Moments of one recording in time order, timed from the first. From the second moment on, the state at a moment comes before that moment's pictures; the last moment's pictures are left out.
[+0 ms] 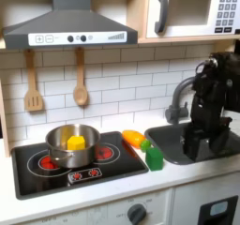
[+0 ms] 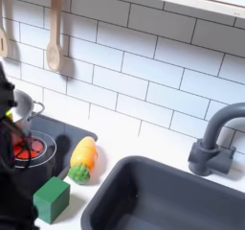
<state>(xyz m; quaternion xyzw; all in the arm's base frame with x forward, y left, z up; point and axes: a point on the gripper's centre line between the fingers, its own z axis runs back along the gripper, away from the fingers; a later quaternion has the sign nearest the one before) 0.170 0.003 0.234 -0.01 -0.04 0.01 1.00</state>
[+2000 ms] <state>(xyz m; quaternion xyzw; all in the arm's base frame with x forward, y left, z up) 0.284 0.012 0.210 0.00 0.00 -0.01 1.00</state>
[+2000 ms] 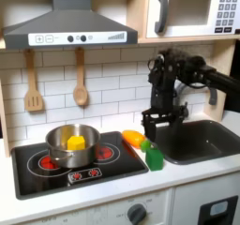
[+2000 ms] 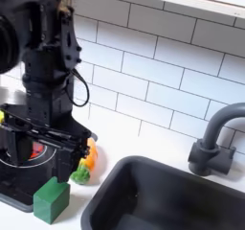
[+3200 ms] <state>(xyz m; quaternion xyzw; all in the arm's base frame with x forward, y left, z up) 0.292 0.008 0.169 0.01 0.03 -0.02 1.00</state>
